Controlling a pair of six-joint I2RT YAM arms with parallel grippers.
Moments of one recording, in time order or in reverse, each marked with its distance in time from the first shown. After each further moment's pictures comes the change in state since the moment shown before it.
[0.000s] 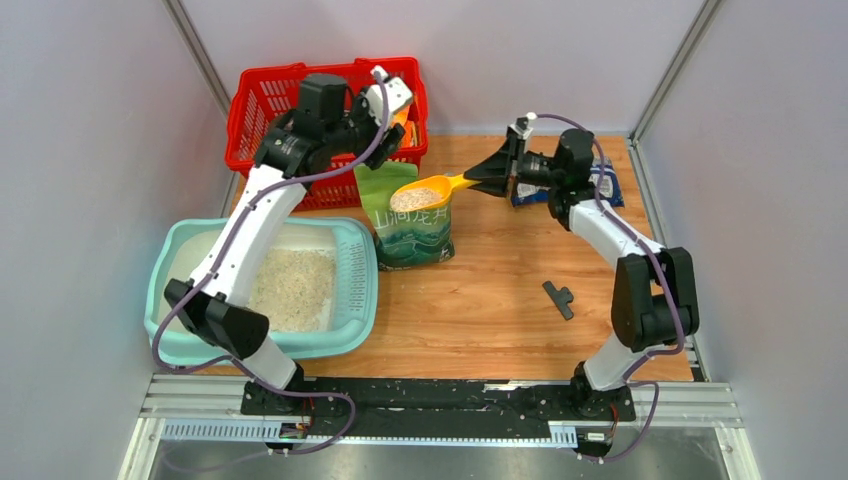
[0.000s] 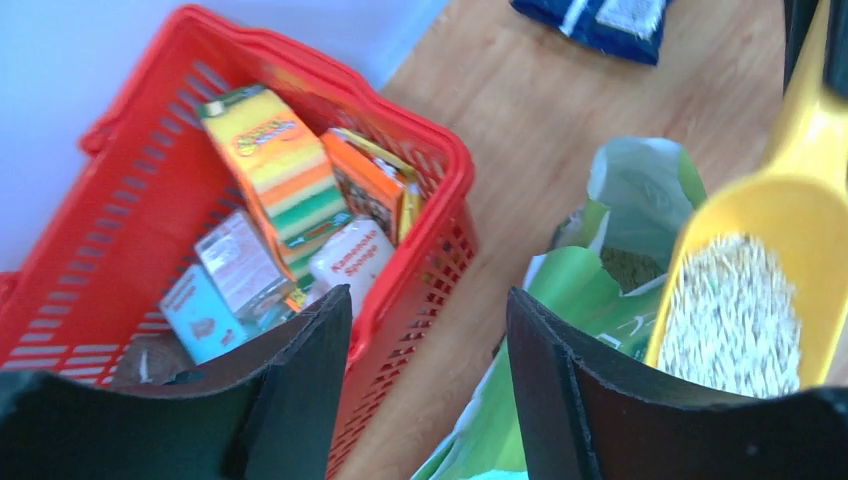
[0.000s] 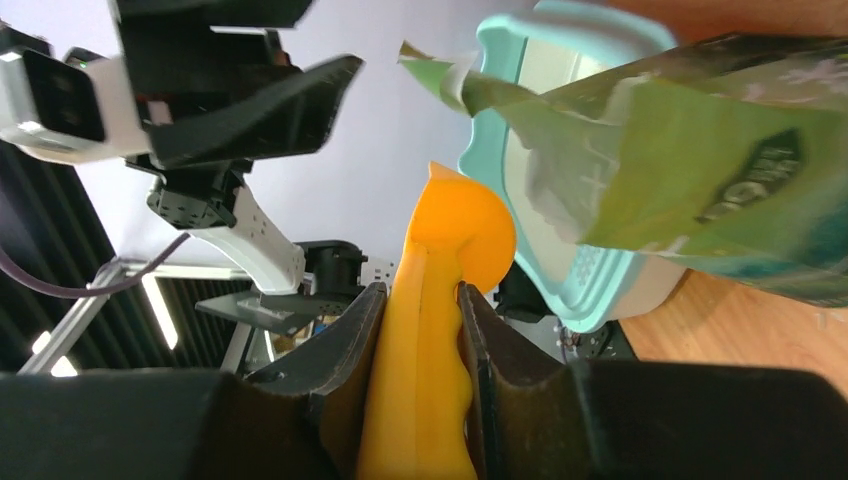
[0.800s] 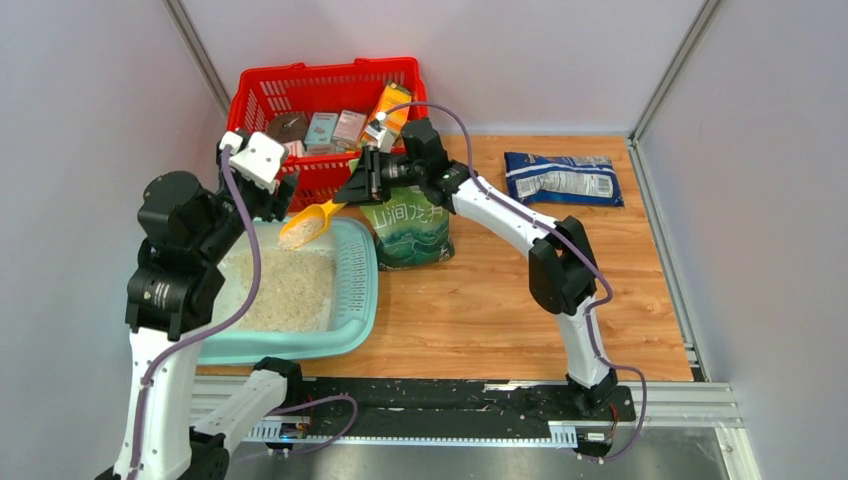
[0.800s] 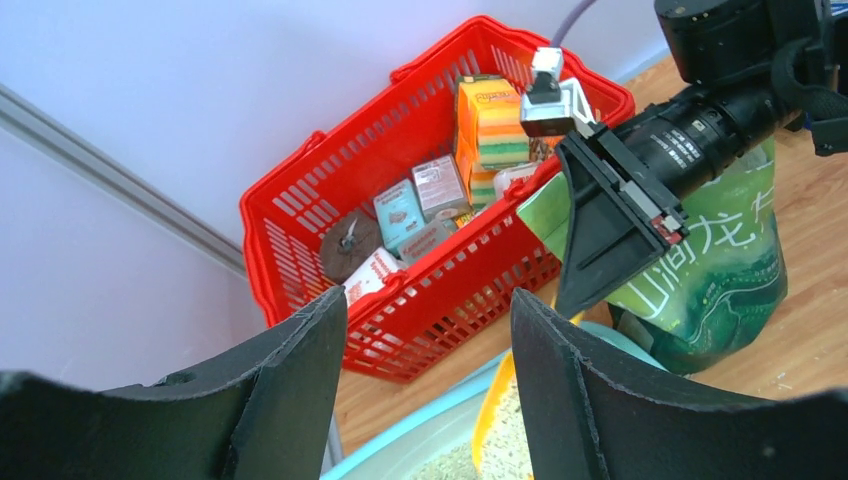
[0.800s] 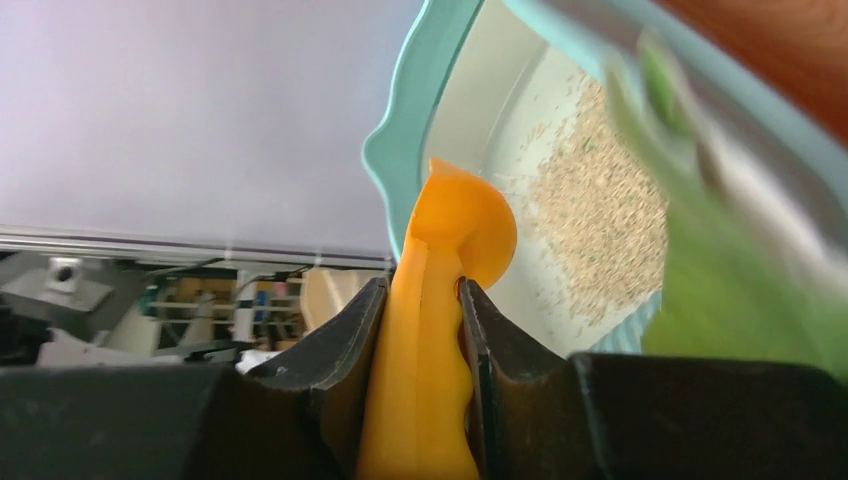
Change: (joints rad) left arm 0.230 -0.712 -0.358 0.063 -0.113 -0.058; right arm 0.554 0.482 0.729 -0.507 0.322 -0.430
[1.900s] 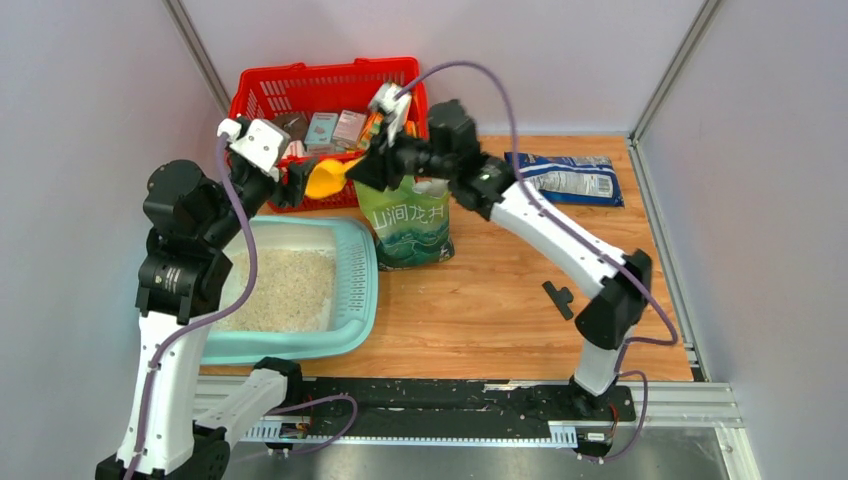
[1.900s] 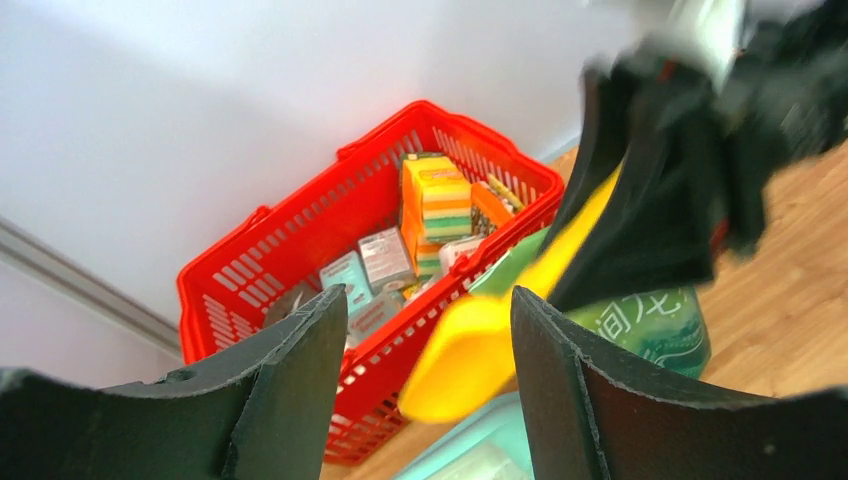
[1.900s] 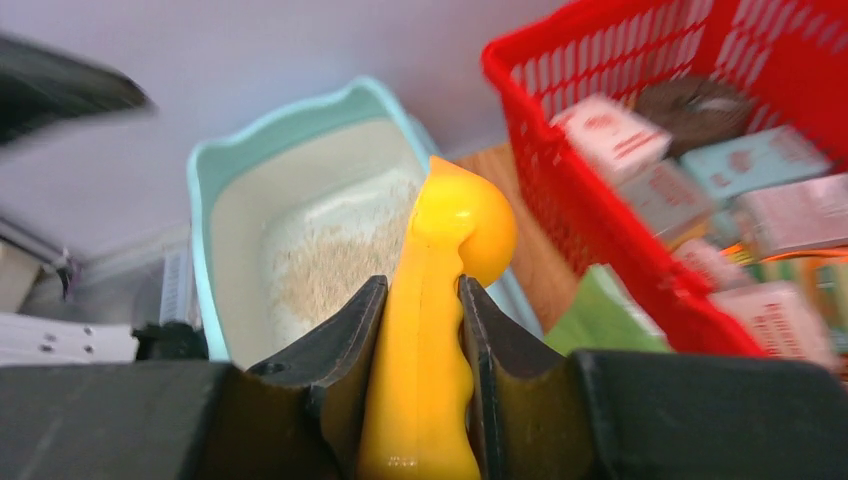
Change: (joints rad) left arm 0.001 -0.002 -0.045 0.145 0.132 -0.093; right arm 0.109 -0.284 -0.010 -0.200 0.355 -0.935
